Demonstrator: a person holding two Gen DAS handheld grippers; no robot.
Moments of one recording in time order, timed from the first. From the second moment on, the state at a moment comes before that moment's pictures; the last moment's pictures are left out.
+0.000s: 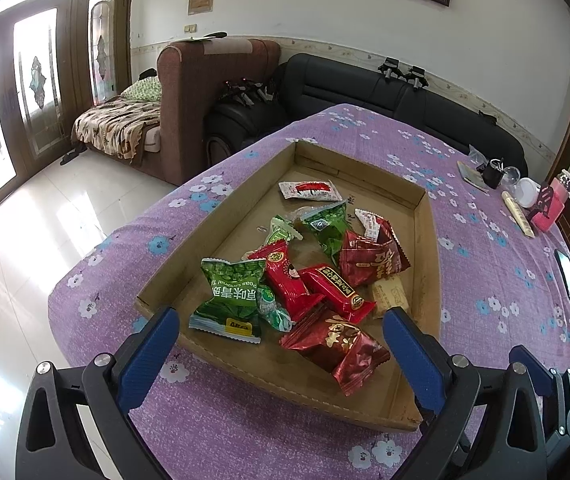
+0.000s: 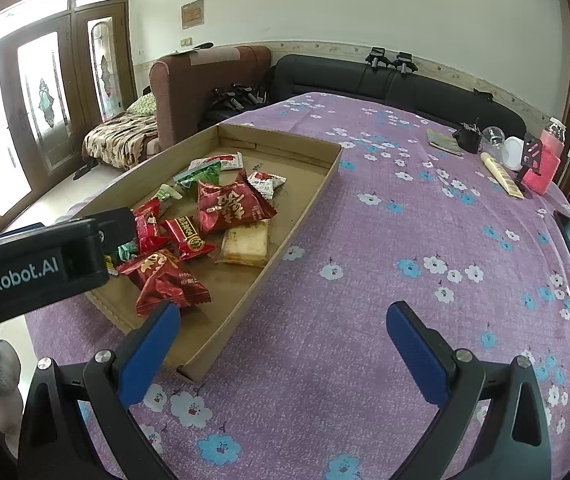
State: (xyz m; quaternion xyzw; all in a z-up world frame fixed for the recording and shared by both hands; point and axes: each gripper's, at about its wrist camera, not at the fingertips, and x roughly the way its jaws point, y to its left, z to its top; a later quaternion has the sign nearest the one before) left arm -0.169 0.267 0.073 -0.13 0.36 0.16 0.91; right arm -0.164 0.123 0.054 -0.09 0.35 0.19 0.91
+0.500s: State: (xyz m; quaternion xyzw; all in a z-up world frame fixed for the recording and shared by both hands) left arm -0.169 0.266 0.072 -0.14 0.36 0.16 0.91; right arm -0.163 0.123 0.054 -0.09 0.35 0.19 0.91
